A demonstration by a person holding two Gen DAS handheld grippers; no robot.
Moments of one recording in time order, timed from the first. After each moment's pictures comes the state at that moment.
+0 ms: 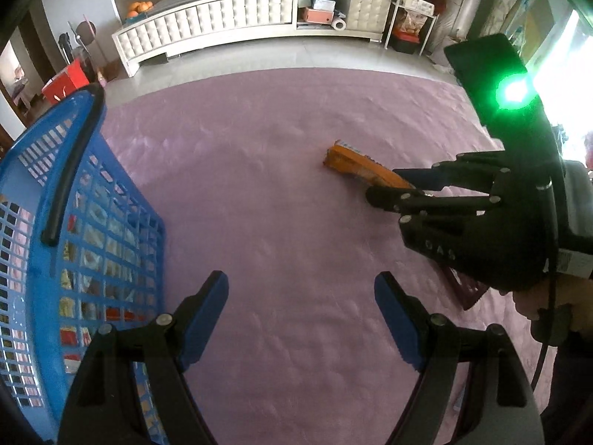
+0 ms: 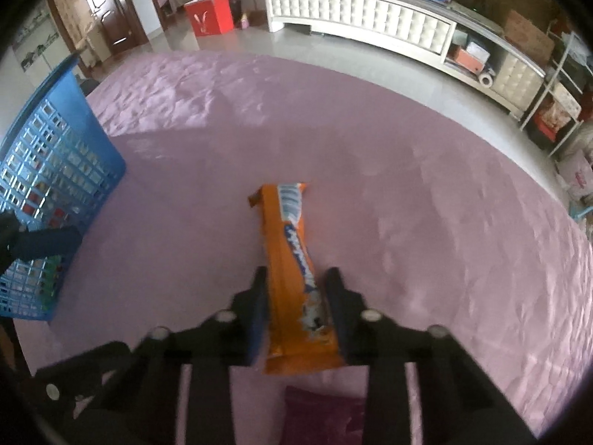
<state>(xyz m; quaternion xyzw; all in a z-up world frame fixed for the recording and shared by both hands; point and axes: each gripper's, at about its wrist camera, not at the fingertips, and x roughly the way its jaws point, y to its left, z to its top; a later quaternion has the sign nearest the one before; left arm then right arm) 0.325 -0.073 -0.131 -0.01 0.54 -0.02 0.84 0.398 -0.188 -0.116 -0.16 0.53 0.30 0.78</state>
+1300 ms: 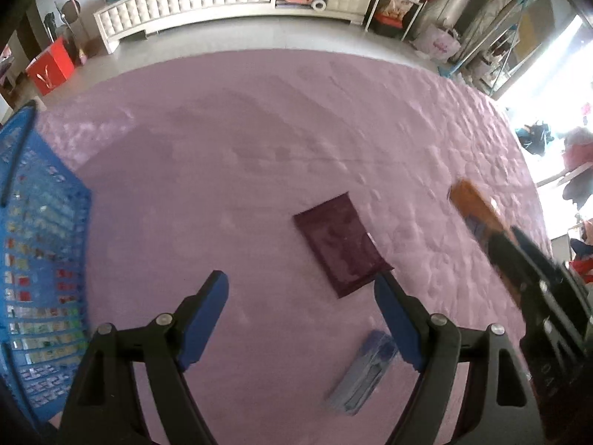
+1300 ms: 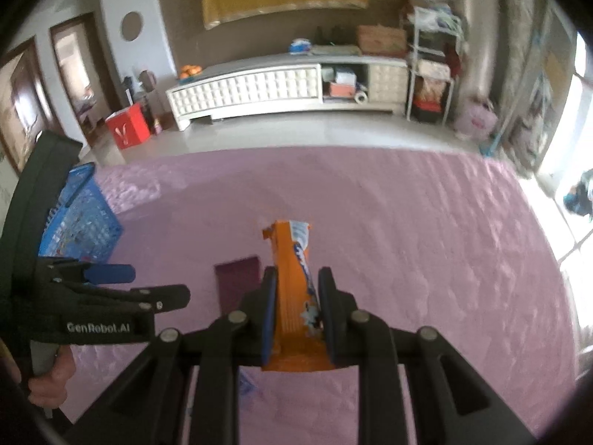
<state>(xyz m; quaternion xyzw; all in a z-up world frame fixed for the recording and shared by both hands) 0.331 -0.167 -0.123 -0.06 0.59 -0.04 0.80 0.285 -0.337 -0.038 0.00 0.43 0.12 0.89</state>
